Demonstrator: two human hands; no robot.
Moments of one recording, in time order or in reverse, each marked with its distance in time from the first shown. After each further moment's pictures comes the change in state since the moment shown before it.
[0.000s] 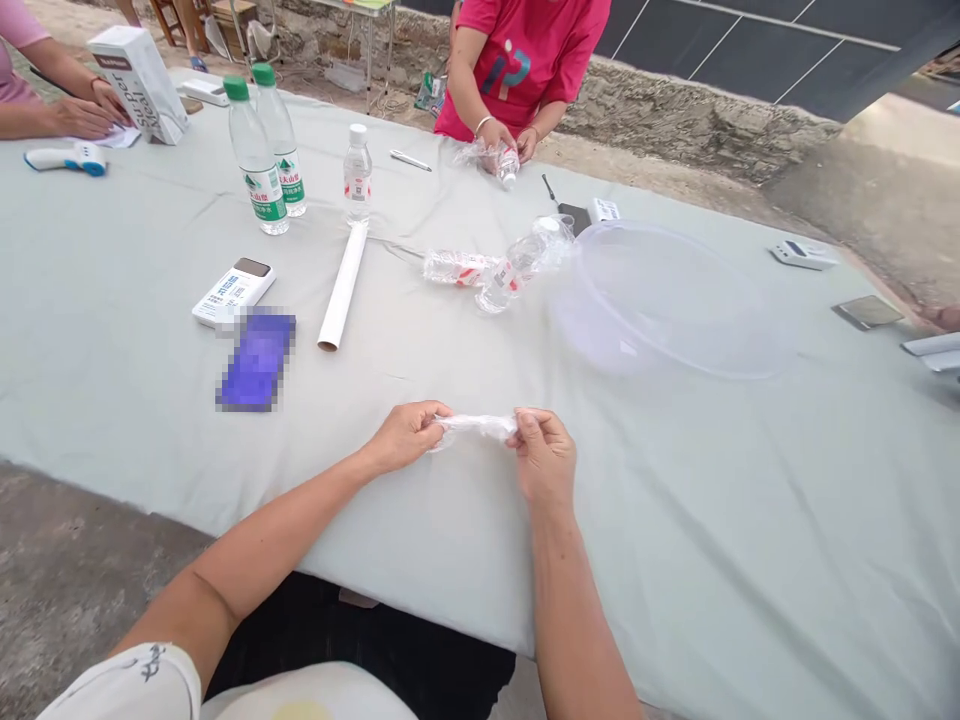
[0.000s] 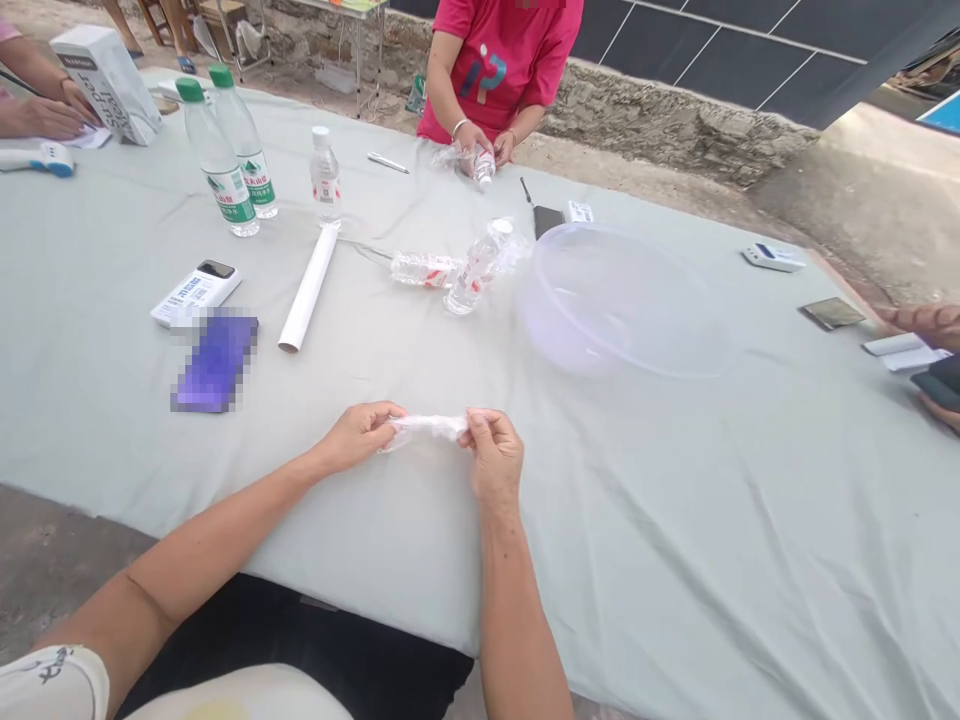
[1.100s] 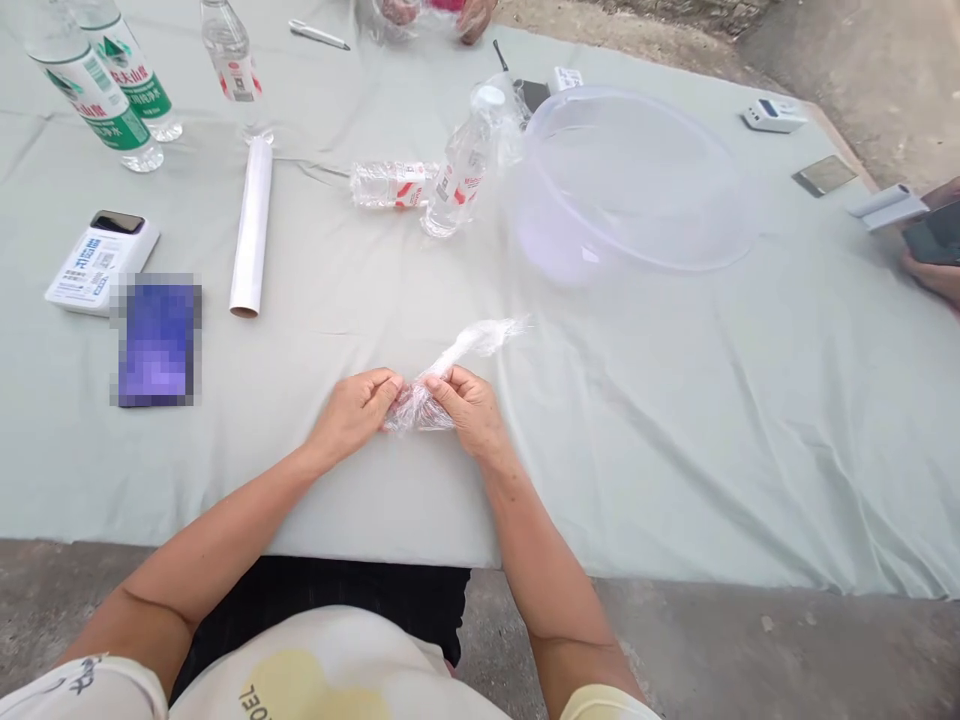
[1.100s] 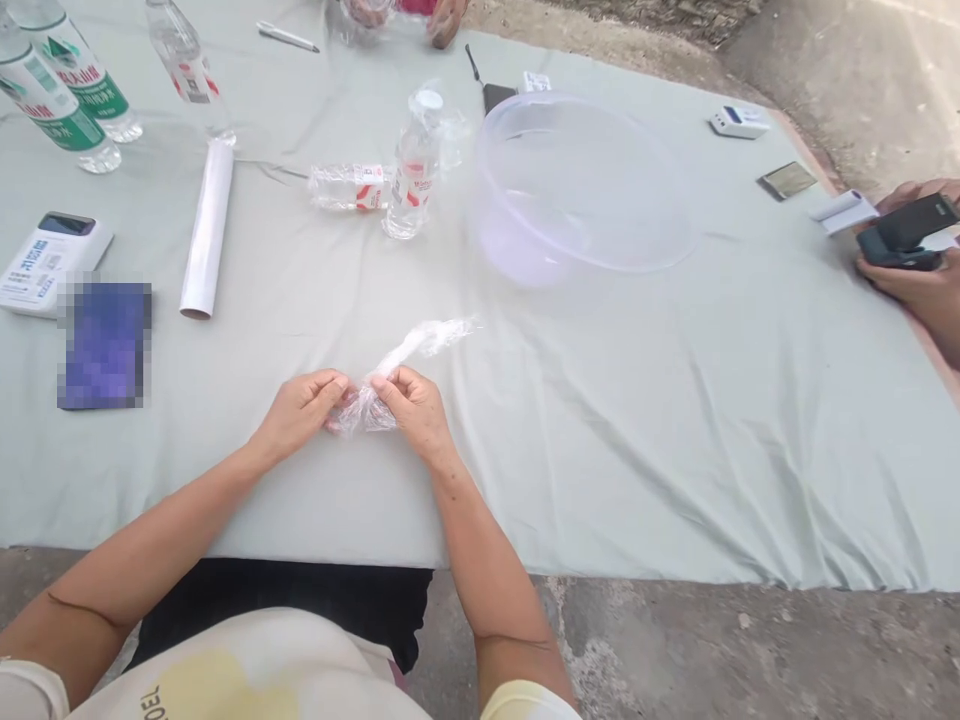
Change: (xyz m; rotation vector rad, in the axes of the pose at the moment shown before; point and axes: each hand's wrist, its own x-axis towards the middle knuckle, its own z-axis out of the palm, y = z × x) left_hand -0.001 0.004 0.011 0.101 0.082 -0.040; right_hand -0.024 -0.010 0.014 -0.095 -0.331 0.272
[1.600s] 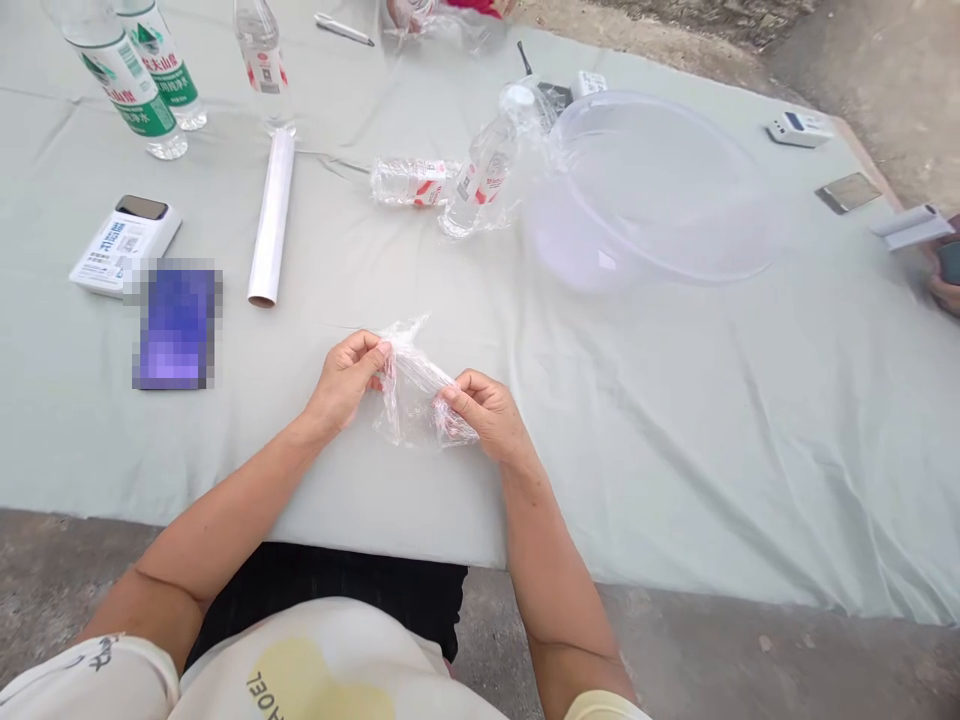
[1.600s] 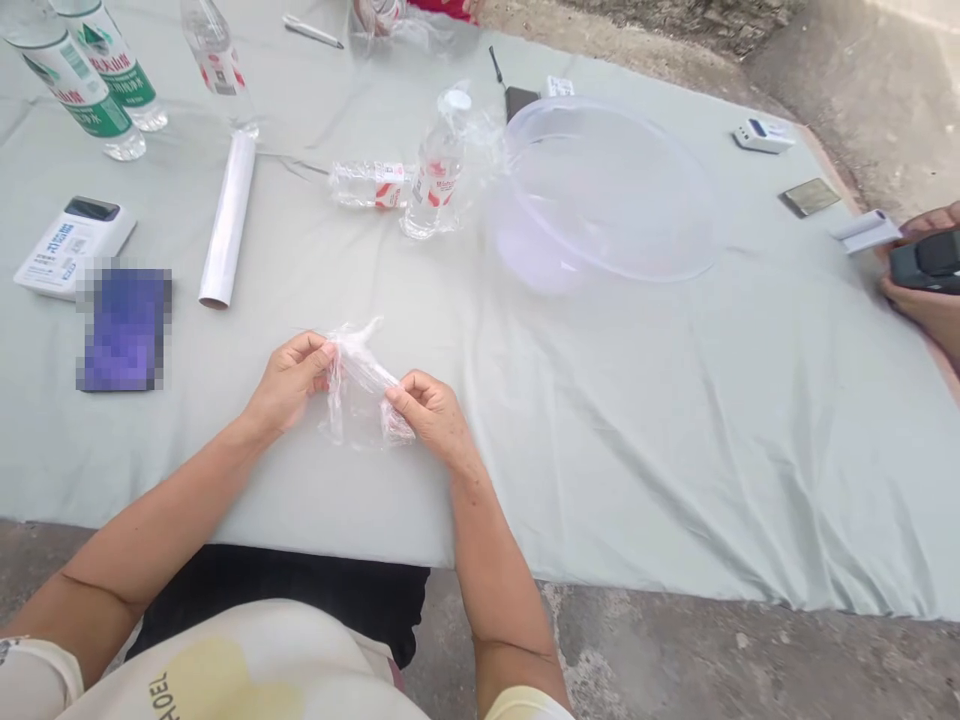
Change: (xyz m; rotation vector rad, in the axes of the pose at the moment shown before) left_hand 0.010 0.001 -0.018 -0.505 0.156 0.018; right_hand -0.010 -0.006 -0.010 -0.035 -0.126 0.023
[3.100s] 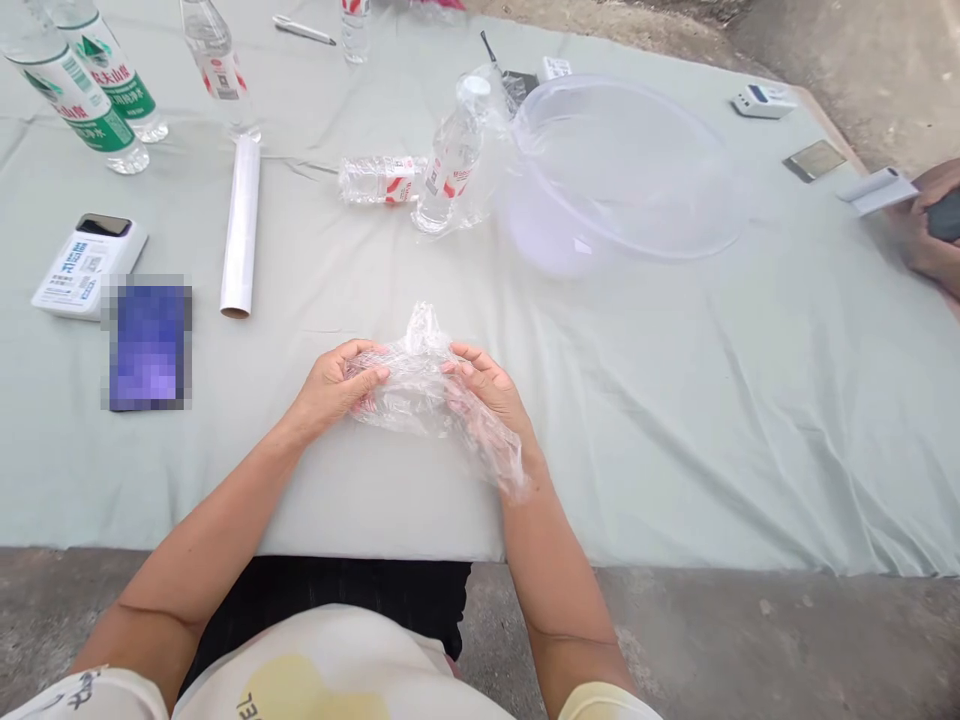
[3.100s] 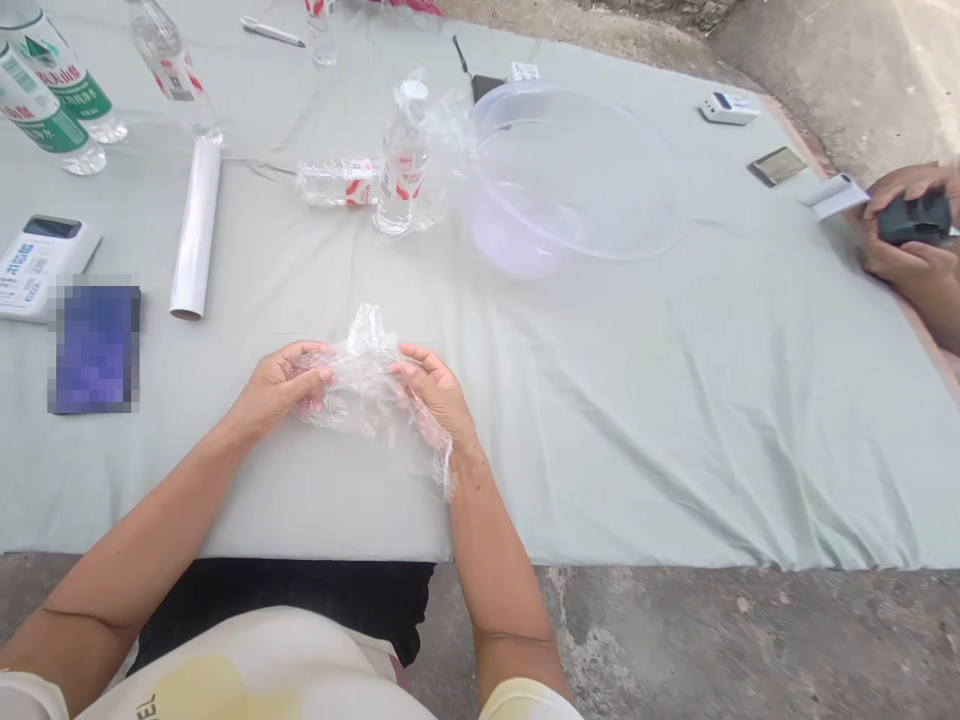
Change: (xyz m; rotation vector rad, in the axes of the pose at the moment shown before) left_hand -0.001 0.007 -0.004 0.263 -0.147 -0.088; right_hand 0.006 -0.005 -0.014 0.394 0.214 0.100
